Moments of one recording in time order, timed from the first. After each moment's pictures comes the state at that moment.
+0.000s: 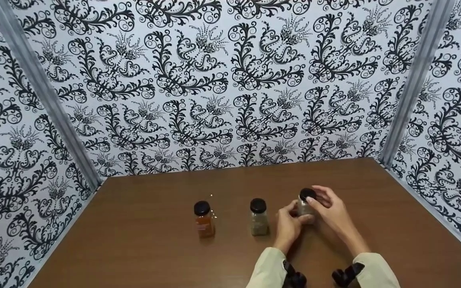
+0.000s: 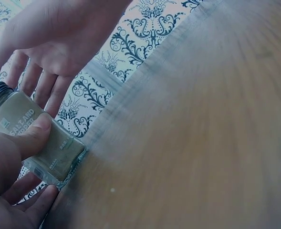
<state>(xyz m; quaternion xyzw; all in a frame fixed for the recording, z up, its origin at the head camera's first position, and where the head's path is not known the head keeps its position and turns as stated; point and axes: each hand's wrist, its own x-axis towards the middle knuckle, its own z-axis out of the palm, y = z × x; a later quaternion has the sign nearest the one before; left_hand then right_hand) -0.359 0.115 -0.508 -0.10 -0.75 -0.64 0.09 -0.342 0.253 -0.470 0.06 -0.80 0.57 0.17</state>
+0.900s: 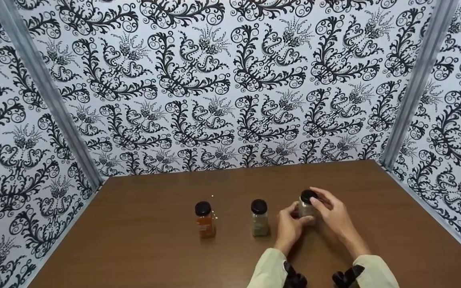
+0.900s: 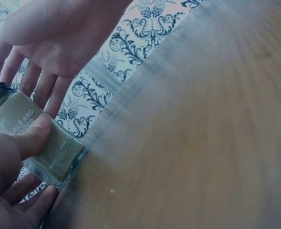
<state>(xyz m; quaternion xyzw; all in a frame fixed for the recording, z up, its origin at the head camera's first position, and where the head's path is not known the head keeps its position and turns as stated) -0.360 0.115 -0.508 -0.10 -0.76 -0.64 0.10 -0.342 0.252 -0.471 0.08 -0.80 0.56 0.19</state>
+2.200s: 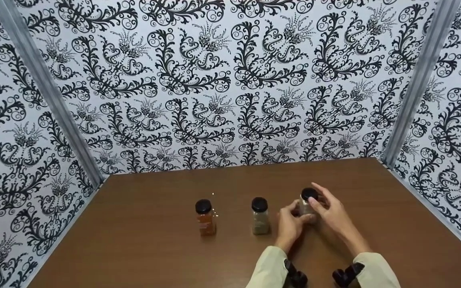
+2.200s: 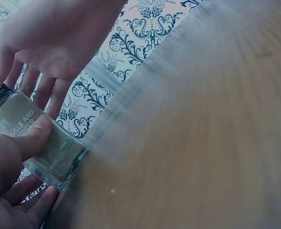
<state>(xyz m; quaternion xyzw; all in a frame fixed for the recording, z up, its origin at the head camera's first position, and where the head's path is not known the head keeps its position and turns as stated) -0.359 0.119 -0.508 -0.10 -0.75 -0.64 0.10 -0.341 0.251 -0.470 0.10 -0.82 0.53 0.18</state>
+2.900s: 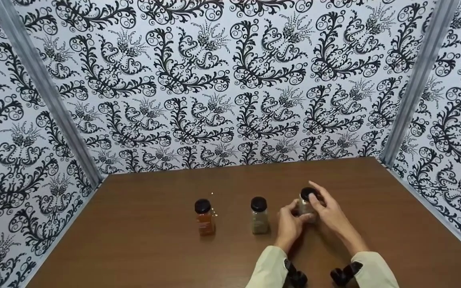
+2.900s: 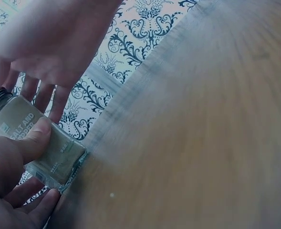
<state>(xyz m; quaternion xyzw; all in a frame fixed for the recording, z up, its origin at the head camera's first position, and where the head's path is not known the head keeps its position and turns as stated) -0.356 0.117 -0.507 -0.11 -0.77 -0.62 0.12 -0.342 0.248 -0.469 0.09 -0.83 0.52 0.15</state>
